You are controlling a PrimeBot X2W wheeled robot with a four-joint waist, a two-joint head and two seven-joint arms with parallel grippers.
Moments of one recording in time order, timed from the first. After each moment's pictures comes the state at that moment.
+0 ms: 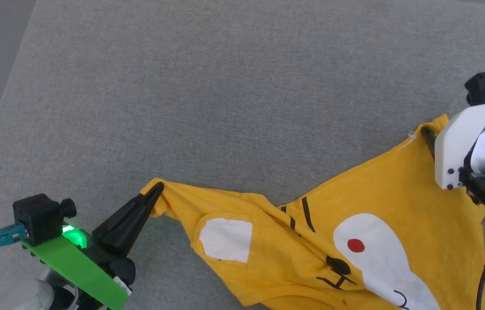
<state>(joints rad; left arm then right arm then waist) -0.14 0.80 -0.56 -0.35 -1.09 -0.06 -0.12 -0.46 -0.20 -0.07 0.06 0.08 0.13 0.92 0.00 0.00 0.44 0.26</state>
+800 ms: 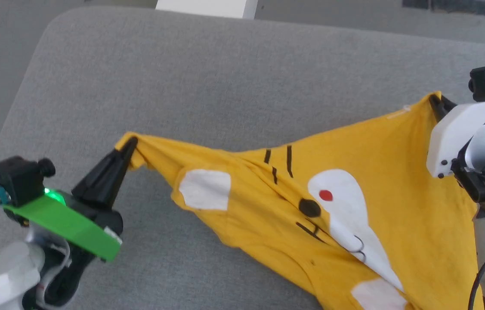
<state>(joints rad) -0.26 0.76 -0.52 -0.27 -1.05 0.03 -0.13 -0.49 -0.17 -0.08 0.11 0.09 0.13 0.61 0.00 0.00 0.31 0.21</state>
